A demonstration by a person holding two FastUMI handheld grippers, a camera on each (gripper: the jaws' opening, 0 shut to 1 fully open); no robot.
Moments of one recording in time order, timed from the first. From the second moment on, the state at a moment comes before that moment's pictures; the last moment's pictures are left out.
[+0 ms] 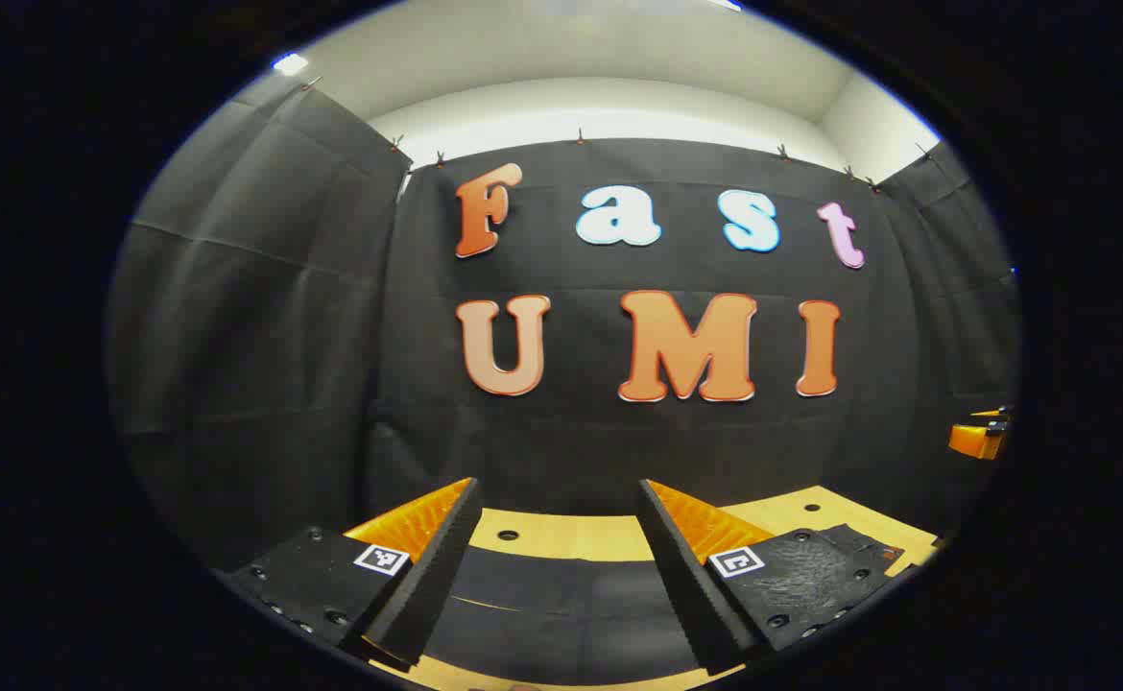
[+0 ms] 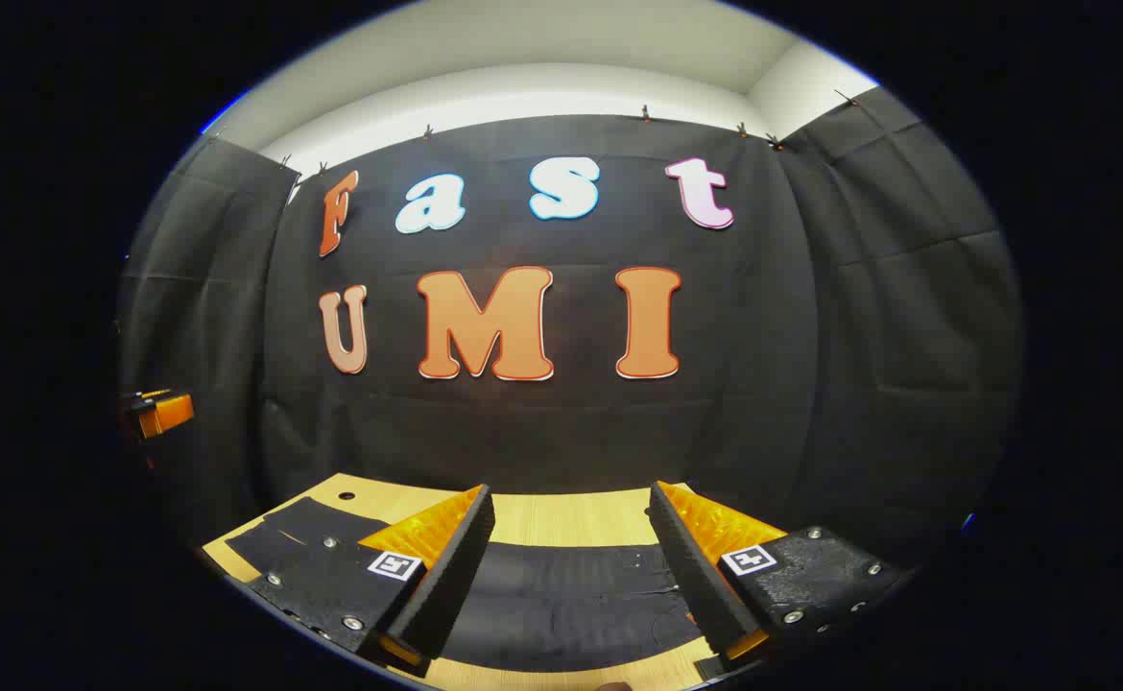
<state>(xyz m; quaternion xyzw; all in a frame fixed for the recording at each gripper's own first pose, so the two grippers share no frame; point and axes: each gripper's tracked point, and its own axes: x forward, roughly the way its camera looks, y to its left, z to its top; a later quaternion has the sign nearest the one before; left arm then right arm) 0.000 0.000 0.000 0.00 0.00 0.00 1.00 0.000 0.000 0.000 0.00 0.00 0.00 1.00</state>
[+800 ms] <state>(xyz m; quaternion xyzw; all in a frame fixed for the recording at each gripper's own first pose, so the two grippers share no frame) 0.055 -0.040 0.016 -0.02 -0.04 0.05 1.00 0.101 -0.009 0.009 -0.03 0.01 0.08 1.00</state>
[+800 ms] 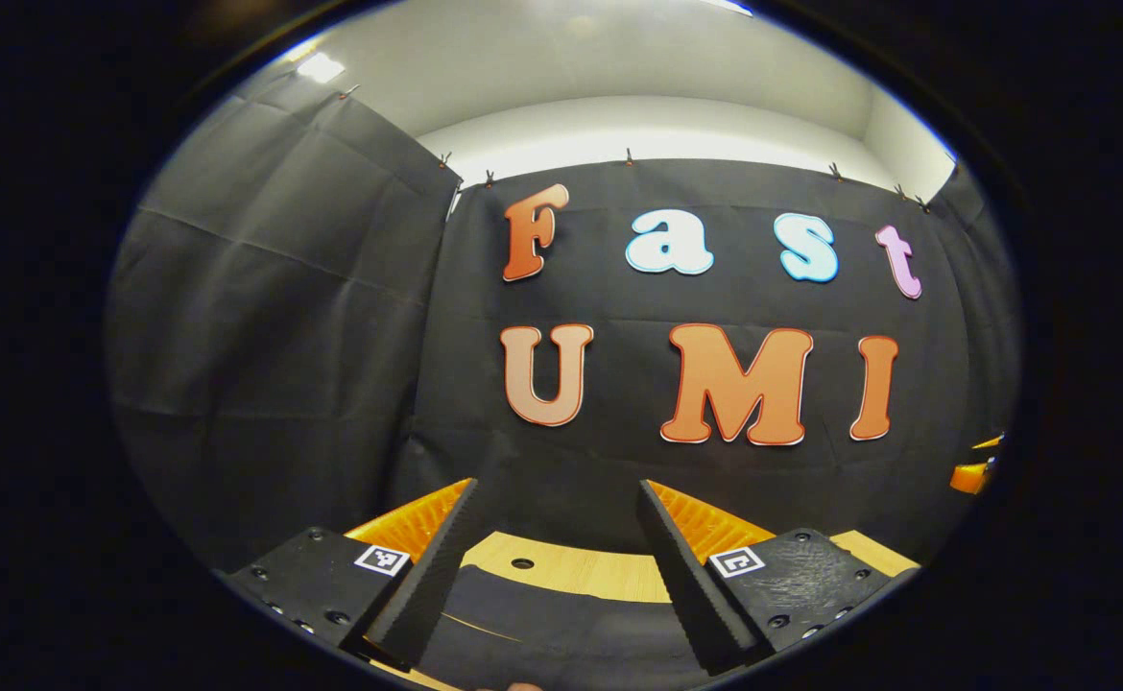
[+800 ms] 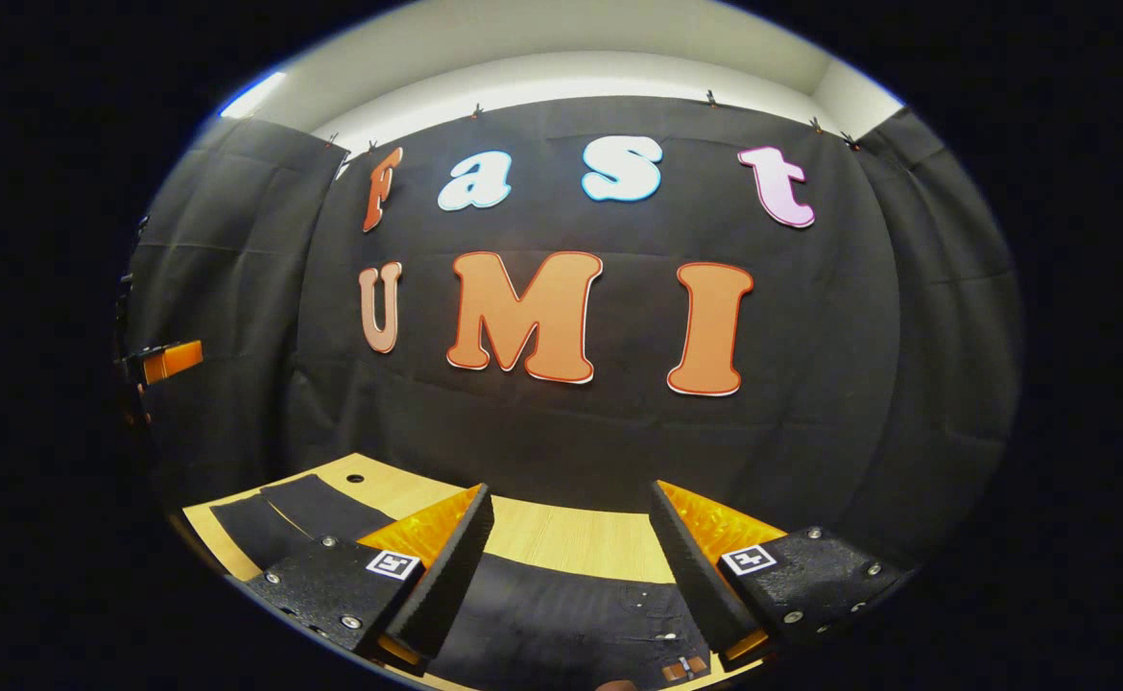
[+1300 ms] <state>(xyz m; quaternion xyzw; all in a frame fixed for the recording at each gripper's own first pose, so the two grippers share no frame) 0.120 -0.016 0.000 -0.01 -0.02 -0.01 1.00 0.108 0.017 -0.005 0.00 0.02 0.02 1.00</state>
